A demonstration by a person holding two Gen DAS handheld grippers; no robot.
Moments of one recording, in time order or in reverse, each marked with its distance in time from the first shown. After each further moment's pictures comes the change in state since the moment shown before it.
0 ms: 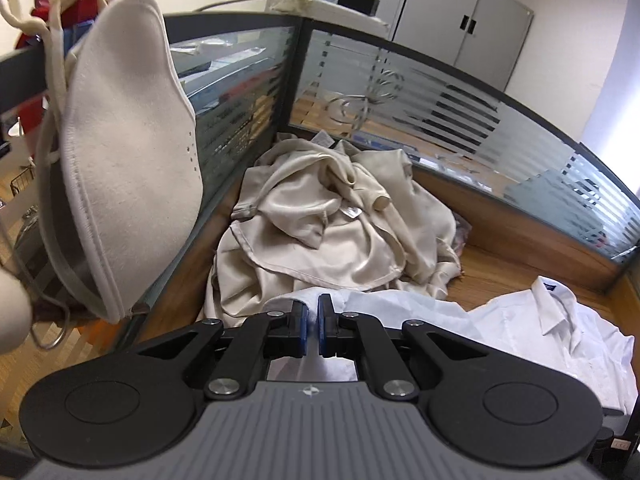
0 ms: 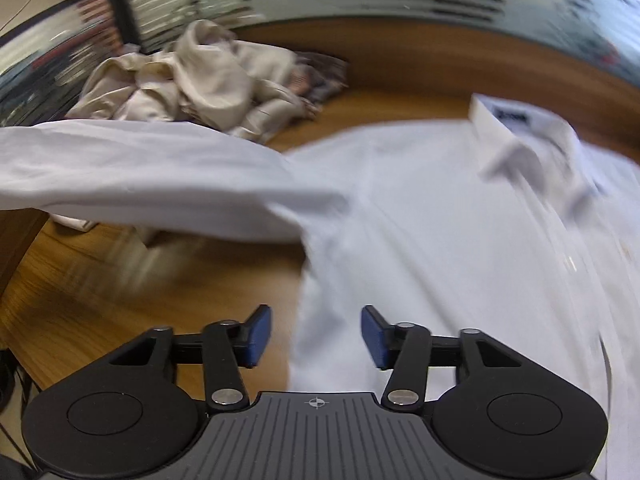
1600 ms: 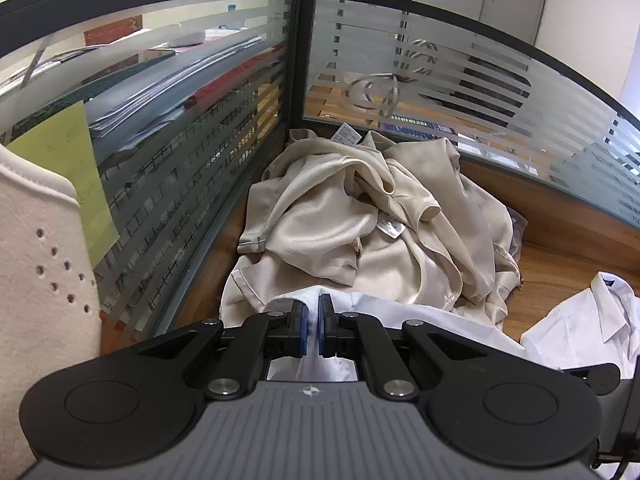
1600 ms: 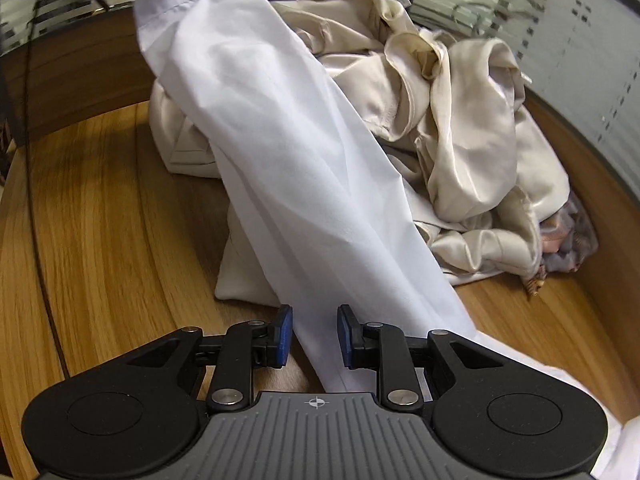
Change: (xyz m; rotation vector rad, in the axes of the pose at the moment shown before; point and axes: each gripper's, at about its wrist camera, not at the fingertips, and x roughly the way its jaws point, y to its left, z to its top) left arm 0.100 -0.013 0.047 0.087 0.058 0.111; right arm 0.124 0.109 0.087 -0.736 0.024 0.243
